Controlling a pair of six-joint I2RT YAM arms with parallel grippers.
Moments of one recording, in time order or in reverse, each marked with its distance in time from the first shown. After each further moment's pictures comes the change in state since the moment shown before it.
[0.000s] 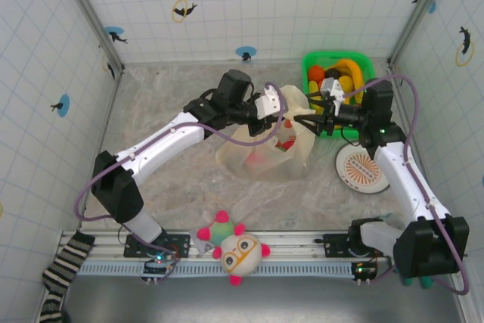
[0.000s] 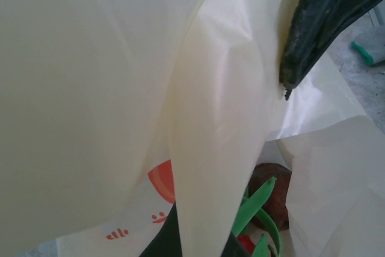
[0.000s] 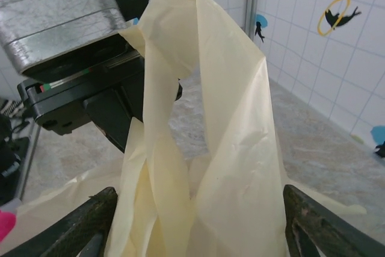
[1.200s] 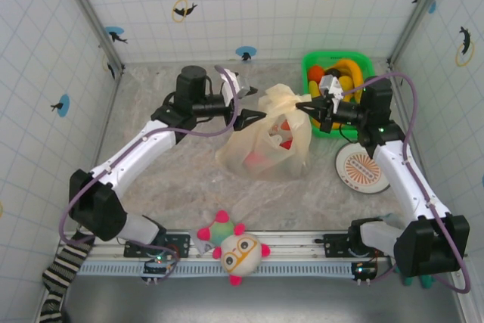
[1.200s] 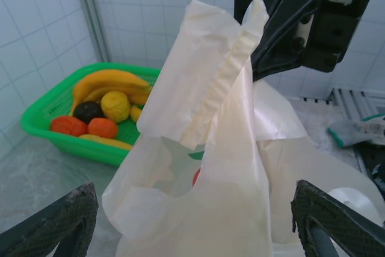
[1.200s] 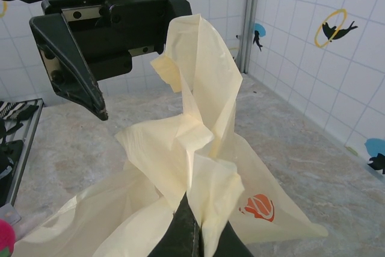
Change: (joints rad) left arm 0.220 -0.183 -0.235 0.325 0.310 -0.294; right arm 0.020 0.007 0.018 0.041 0.015 0.013
